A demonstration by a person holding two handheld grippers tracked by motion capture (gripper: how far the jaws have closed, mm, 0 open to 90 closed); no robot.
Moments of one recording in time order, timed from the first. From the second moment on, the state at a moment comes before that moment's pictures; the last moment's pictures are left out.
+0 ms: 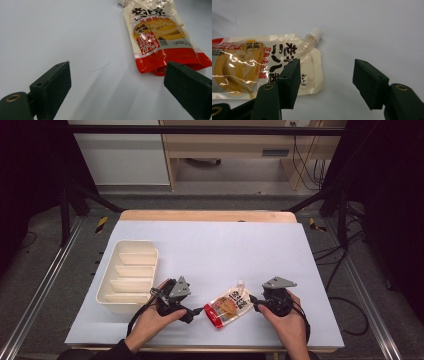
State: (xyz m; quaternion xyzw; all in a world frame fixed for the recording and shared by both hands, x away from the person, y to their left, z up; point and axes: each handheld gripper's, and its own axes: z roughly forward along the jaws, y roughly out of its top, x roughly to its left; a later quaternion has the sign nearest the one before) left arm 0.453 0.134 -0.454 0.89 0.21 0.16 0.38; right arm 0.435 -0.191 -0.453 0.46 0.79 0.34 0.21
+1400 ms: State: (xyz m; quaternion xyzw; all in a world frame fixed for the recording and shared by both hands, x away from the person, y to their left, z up) left arm 0.441 0.142 -0.455 0.87 0.23 0.17 0.39; right arm 0.449 -0.172 -0.468 0.47 0.81 0.33 0.12
